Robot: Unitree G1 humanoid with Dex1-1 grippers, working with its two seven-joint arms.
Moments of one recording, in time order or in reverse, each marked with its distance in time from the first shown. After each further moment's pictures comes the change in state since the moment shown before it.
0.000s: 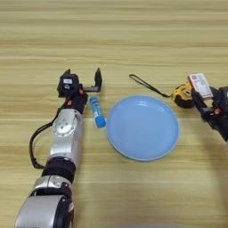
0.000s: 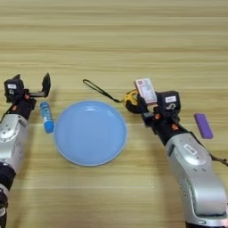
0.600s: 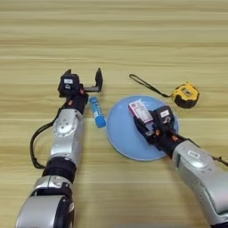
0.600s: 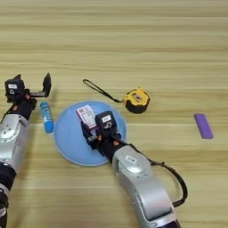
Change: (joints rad) left arm 0.000 -0.003 -0.002 -0.002 0.000 0.000 0.000; right arm -0.008 0.123 0.305 0.229 -0.109 -0.044 0.002
